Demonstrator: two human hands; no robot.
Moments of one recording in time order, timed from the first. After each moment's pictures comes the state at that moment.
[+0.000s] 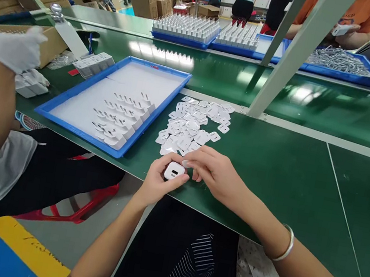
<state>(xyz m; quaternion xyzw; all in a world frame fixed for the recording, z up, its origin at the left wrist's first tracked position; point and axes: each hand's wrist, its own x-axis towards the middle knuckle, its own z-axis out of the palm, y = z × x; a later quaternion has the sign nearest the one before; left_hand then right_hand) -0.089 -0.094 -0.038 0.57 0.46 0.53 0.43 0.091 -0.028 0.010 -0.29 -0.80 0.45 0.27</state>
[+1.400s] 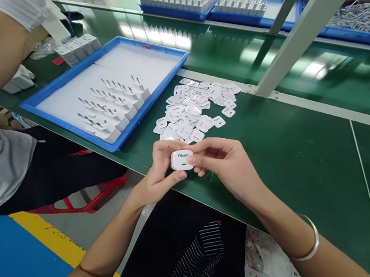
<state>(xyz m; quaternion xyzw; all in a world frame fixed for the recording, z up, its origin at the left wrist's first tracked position) -0.089 -0.094 -0.047 0.66 0.31 0.55 0.41 0.089 -0.034 0.018 -0.37 -0.56 0.68 0.29</state>
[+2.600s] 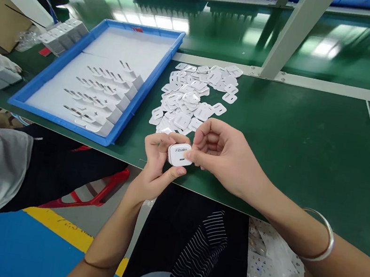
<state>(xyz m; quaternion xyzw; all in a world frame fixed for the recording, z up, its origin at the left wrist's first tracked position) -0.087 -0.095 -0.048 0.67 0.33 0.54 0.40 0.087 -0.041 0.025 -0.41 -0.59 0.63 0.29</state>
